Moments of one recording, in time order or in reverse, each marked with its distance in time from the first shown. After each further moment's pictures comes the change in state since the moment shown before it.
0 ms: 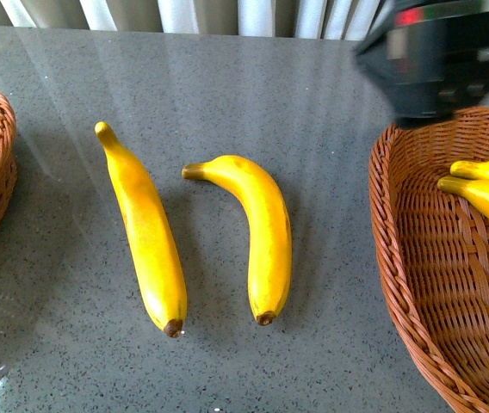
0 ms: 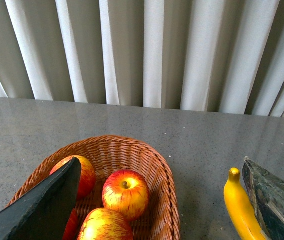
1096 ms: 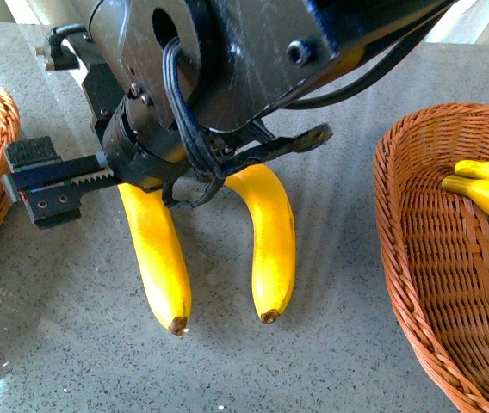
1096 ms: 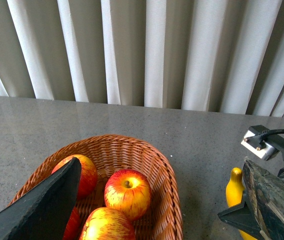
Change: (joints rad) left arm 0.000 0.000 0.000 0.000 0.000 0.000; right arm 0.254 0.813 0.671 -0.171 -0.238 0.141
